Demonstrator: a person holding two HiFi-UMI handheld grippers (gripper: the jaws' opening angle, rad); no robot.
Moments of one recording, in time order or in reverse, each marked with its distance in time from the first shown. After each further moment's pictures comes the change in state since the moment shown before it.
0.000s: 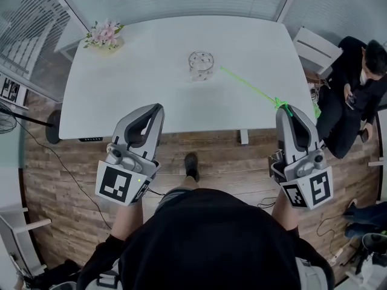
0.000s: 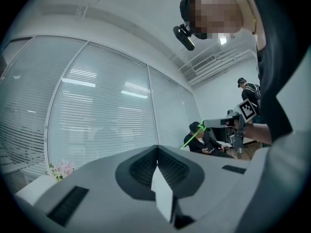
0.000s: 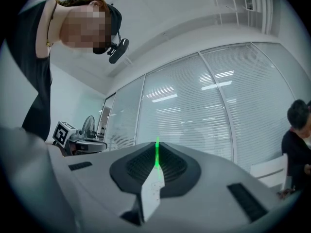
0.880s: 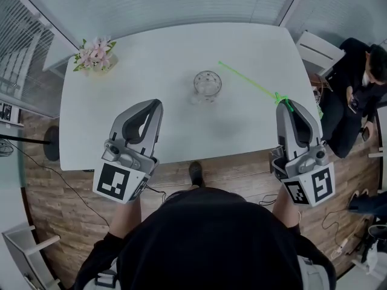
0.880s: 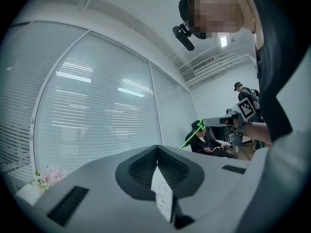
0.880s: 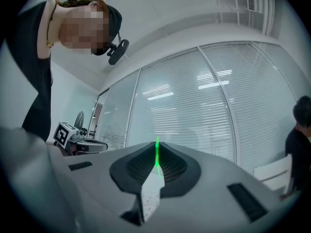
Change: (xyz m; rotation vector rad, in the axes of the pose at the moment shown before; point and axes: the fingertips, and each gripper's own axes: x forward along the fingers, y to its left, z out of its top) left arm 0.067 0.098 -0.021 0.007 0.006 -0.067; right arm 0.101 -0.020 -0.017 -0.015 0.012 -0.060
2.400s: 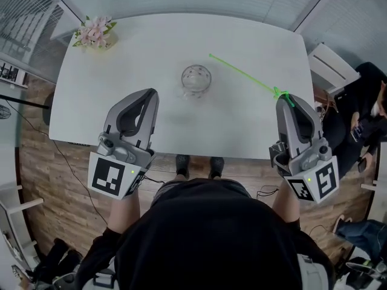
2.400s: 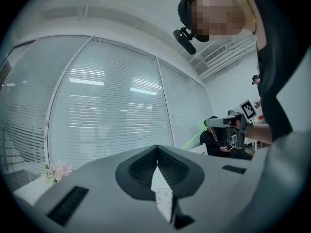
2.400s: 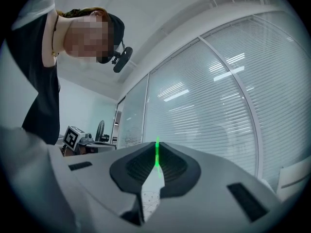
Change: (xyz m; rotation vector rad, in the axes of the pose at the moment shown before) left arm 0.045 -0.038 0.002 -0.007 0.033 0.213; right arm 0.015 -0.066 -0.009 0.074 -0.018 0.292
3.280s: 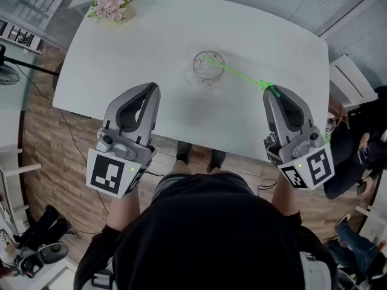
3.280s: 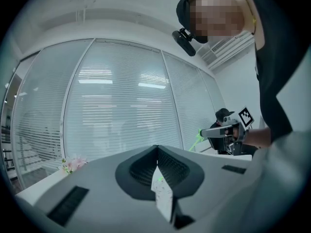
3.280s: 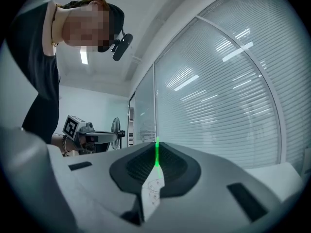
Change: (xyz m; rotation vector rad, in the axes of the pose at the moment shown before) left arm -0.020 -0.009 -0.013 0.009 0.073 0.139; right arm 0.032 0.007 -0.065 0.093 0.100 0.202
